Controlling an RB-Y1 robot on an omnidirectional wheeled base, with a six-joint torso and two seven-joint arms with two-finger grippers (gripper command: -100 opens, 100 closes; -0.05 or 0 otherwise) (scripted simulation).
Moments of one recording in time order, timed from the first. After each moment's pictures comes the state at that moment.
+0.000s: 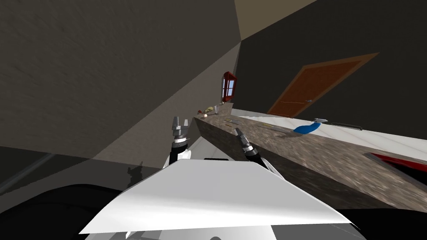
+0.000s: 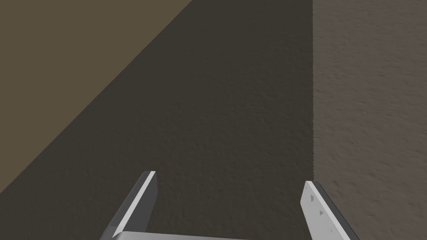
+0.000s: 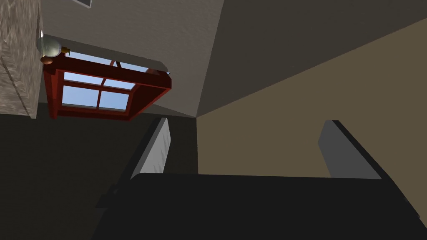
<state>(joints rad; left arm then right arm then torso) 0.50 -0.01 -0.03 -2.25 -0.07 -0.57 0.09 0.52 -0.45 0.22 -2.04 0.02 -0.63 0.11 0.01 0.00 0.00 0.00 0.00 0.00</state>
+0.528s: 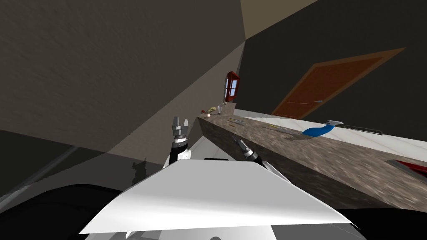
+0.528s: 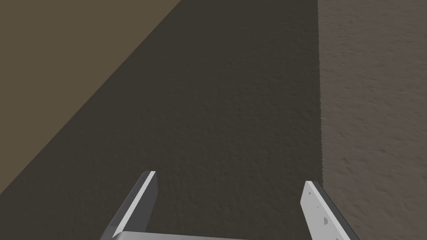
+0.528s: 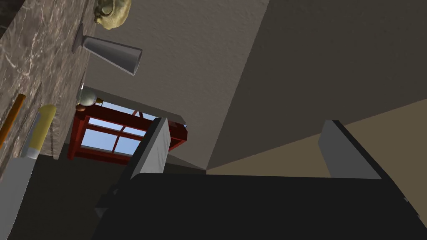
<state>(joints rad) 0.50 -0.01 -0.03 -2.25 -0.07 -0.57 0.09 0.53 -0.61 0.29 -1.93 0.05 -0.65 0.11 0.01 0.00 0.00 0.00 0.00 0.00</state>
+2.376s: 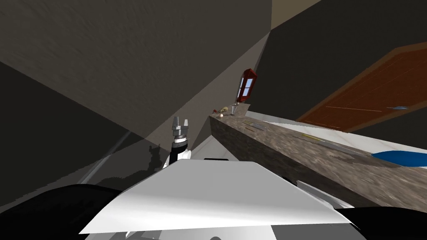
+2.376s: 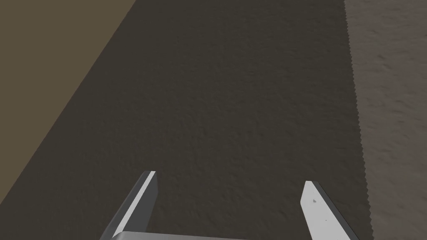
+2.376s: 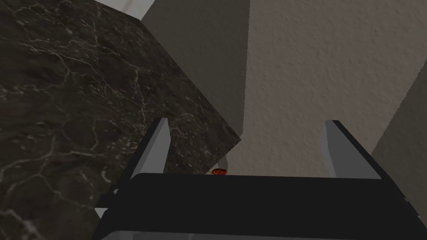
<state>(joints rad) 0.50 -0.01 -0.03 -2.25 -0.07 -0.57 0.09 0.58 -1.19 0.56 -1.56 0.21 -0.74 0.12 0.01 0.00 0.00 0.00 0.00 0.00</state>
